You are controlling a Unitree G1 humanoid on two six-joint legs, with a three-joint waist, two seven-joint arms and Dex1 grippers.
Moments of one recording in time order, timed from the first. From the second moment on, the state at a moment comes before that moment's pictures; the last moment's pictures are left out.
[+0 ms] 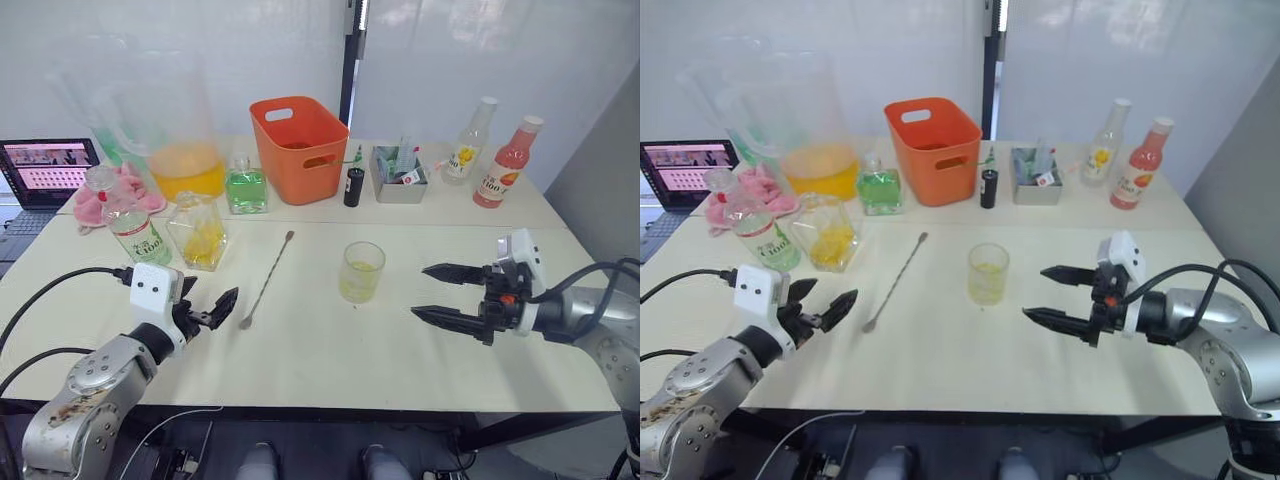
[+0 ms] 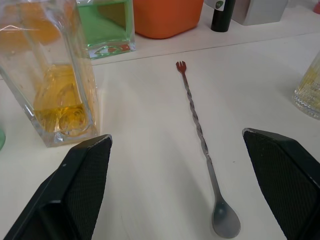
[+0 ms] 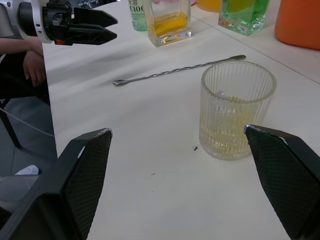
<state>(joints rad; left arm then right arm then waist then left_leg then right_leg) -0.02 0.54 0.27 -0.58 -0.56 0.72 -0.27 -0.20 -0.85 -0.26 -0.38 0.73 0.68 1.04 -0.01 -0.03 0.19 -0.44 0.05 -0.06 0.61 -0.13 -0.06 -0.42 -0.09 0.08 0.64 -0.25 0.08</state>
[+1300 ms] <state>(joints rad) -0.36 0.44 -0.03 -0.05 -0.25 0.62 -0.44 -0.05 -0.79 -0.35 -0.56 0.77 0.64 0.81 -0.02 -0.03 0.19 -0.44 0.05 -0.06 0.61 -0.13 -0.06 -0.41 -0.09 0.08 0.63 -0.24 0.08</state>
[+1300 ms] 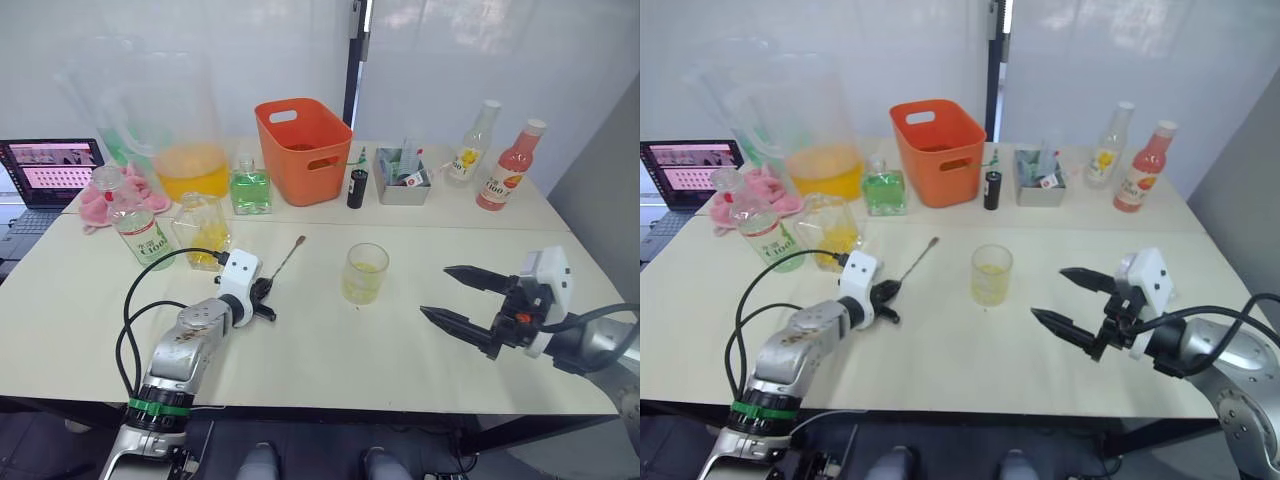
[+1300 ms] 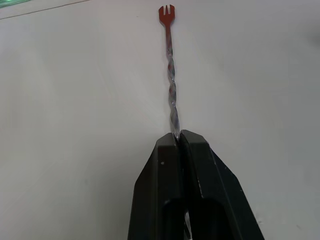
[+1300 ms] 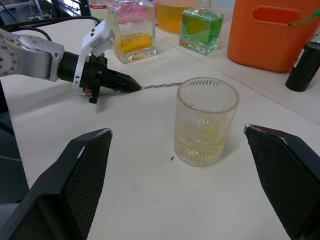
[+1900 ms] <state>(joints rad) -0.23 0.77 -0.02 -0.04 -0.31 0.41 -1.00 -0.08 -0.74 -0.28 -0.51 0.74 0.60 0.82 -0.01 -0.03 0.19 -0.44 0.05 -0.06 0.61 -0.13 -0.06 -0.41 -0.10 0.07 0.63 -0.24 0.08</state>
